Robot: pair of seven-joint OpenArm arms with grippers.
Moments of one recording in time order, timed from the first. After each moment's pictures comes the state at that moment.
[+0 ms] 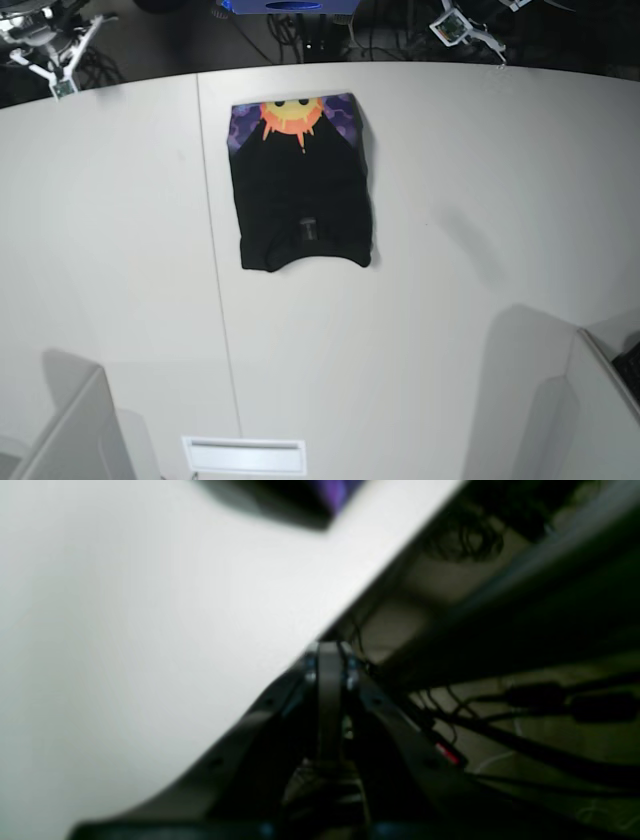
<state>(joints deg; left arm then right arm) 57.6 -16.0 -9.4 110.8 11.1 -39.3 -2.7 -41.9 10.6 37.4 110.0 5.4 40.4 -55.5</state>
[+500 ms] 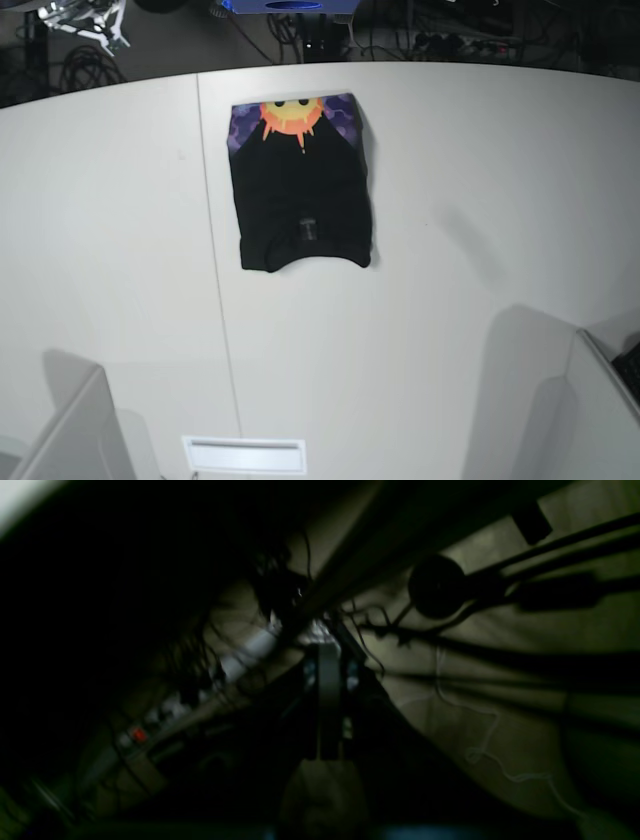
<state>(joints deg) 60.4 -13.0 -9.2 94.8 10.5 -39.2 -2.9 -41.9 13.2 21.5 91.8 -4.8 40.2 -53.6</state>
